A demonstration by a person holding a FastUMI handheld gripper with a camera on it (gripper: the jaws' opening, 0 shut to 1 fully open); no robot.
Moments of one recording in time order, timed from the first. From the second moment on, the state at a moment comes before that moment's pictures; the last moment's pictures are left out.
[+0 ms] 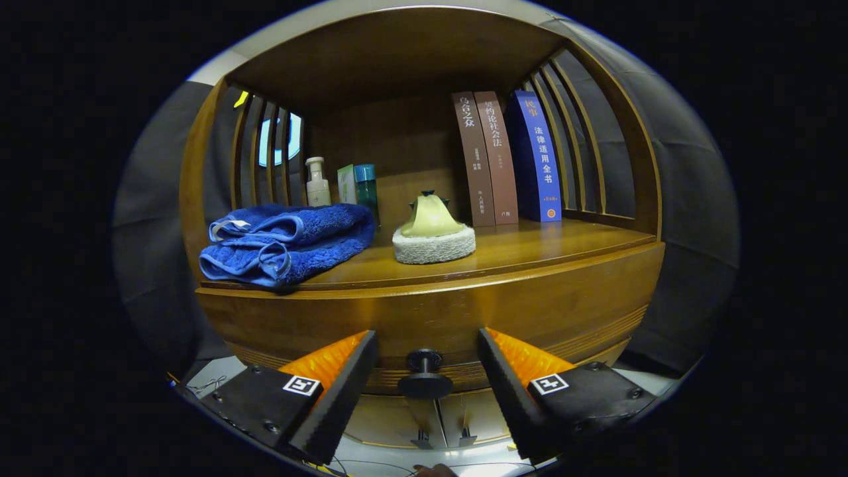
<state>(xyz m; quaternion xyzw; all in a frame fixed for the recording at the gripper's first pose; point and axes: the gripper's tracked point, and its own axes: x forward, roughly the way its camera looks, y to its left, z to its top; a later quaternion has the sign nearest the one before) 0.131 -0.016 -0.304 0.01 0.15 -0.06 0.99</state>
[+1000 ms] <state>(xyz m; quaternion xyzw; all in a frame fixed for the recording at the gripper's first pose) 0.083 0.000 -0.156 -0.02 0.09 -0.04 0.99</state>
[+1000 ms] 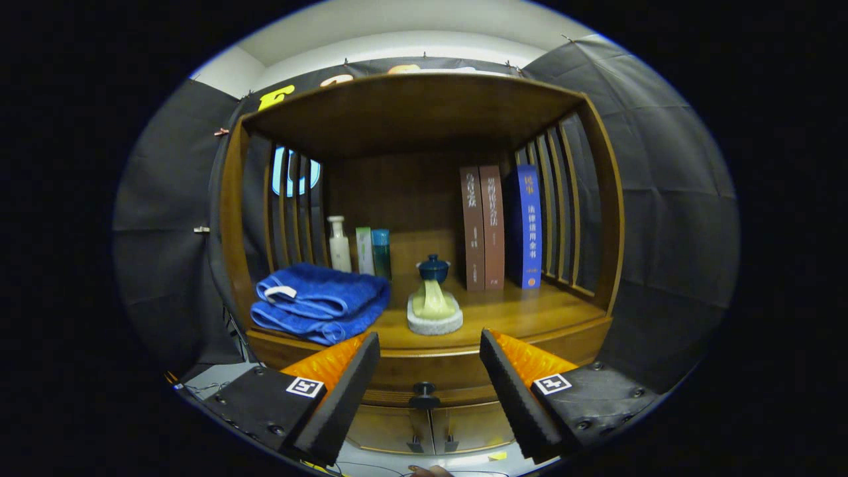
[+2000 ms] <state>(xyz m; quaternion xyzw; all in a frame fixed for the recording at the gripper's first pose) 0.020 0.041 0.007 -0.02 0.01 0.01 1.00</state>
